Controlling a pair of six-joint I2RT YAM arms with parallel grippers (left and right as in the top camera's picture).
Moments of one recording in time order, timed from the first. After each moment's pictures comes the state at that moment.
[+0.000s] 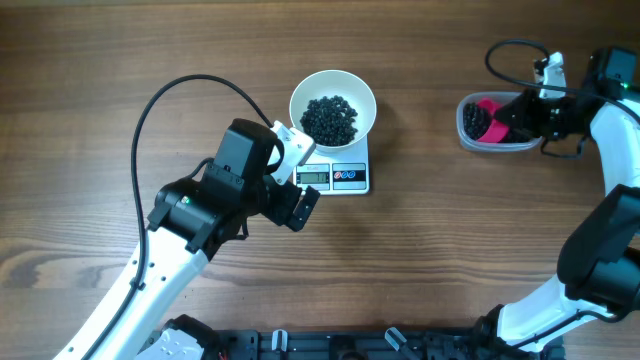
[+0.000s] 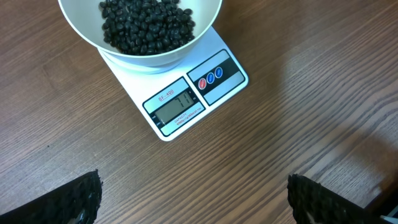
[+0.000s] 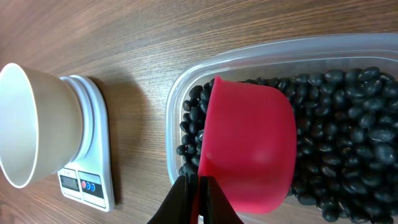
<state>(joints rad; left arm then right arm) -0.51 1.19 1.06 -0.84 0.14 0.07 -0.36 1.85 1.41 -0.85 -0.61 -0.11</state>
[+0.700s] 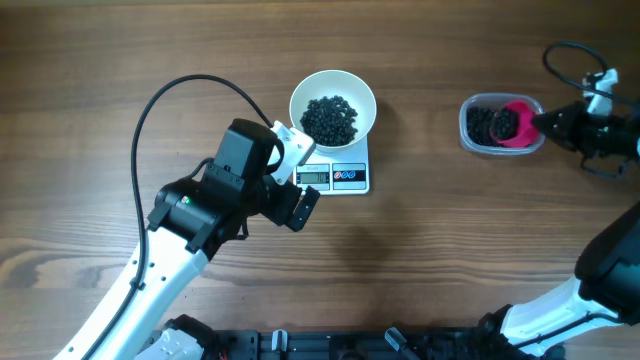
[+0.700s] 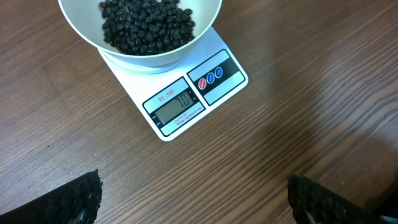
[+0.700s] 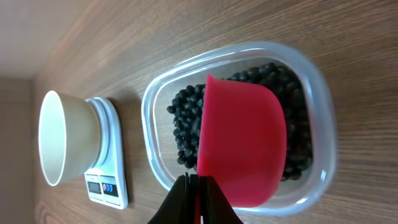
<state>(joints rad) -0.51 1.19 1.06 -0.84 0.14 0.07 -0.59 1.86 1.41 -0.91 -0.79 -0.20</state>
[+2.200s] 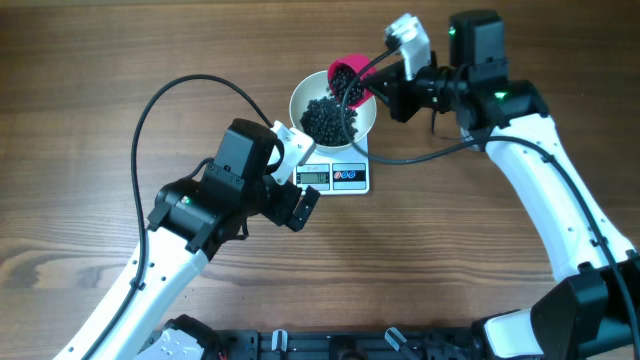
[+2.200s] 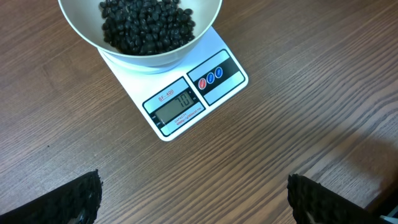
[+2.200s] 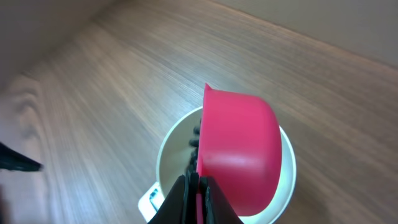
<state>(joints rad) -0.51 1.19 1.06 -0.84 0.14 0.07 0.25 1.62 1.40 -0.52 -0.60 -0.20</state>
